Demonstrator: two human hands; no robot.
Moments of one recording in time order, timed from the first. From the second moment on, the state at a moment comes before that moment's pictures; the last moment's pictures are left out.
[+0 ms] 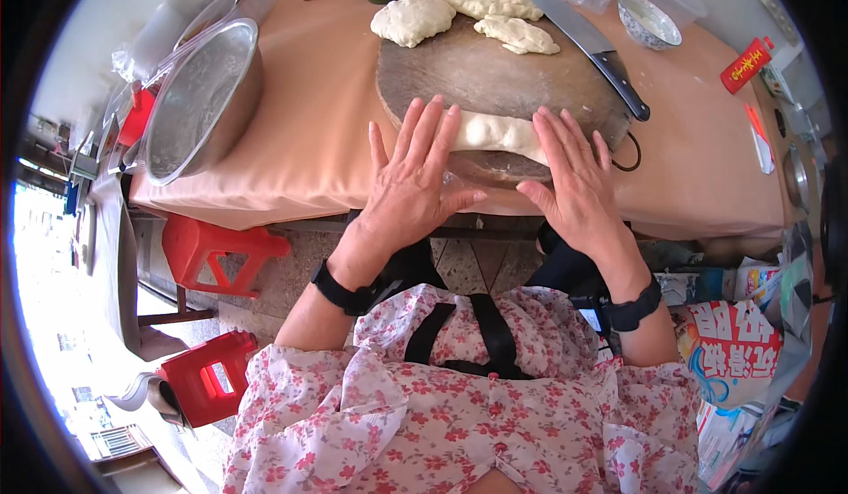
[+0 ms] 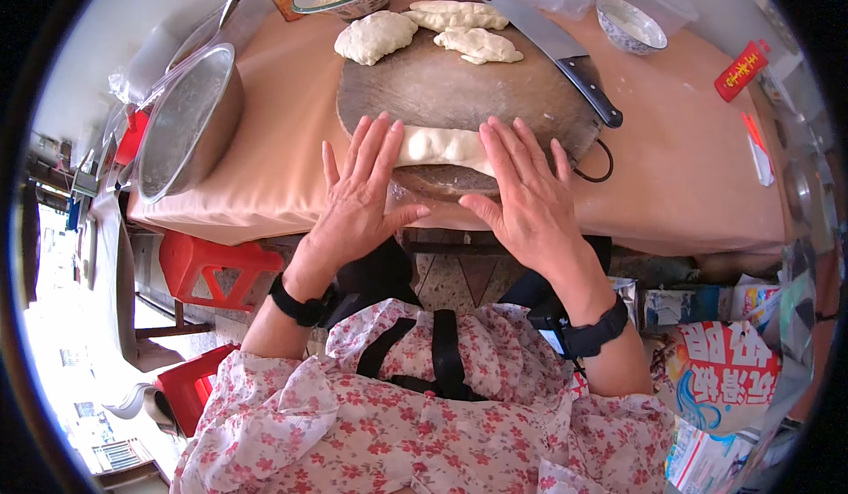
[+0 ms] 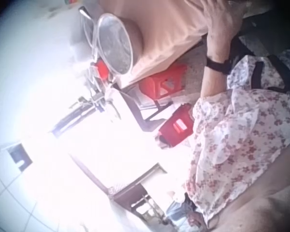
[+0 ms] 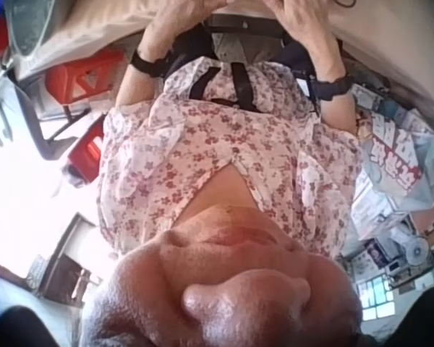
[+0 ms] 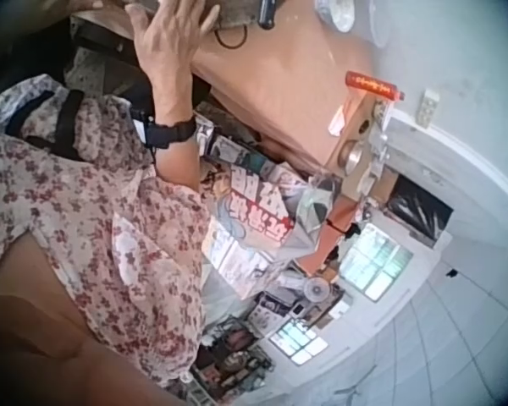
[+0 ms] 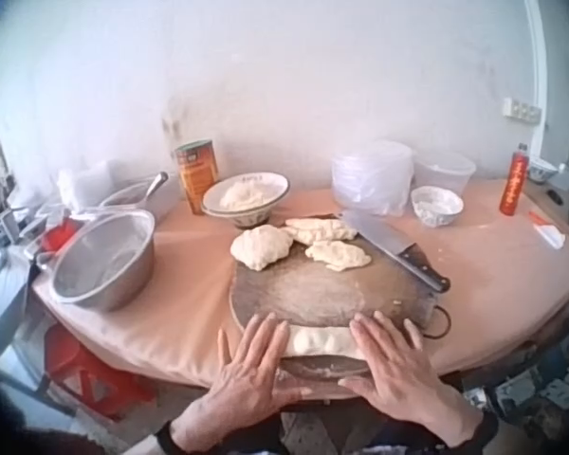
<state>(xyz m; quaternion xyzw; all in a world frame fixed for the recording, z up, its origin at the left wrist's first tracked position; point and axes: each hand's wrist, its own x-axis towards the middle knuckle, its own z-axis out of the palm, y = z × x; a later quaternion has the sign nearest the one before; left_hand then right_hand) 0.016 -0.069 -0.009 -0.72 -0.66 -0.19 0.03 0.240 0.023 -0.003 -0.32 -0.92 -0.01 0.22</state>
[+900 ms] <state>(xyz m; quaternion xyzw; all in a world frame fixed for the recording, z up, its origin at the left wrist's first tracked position) 0.027 -0.029 0.002 -0.77 -0.61 -0.20 0.02 0.198 0.043 -0.002 -0.30 -0.93 0.04 0.23</state>
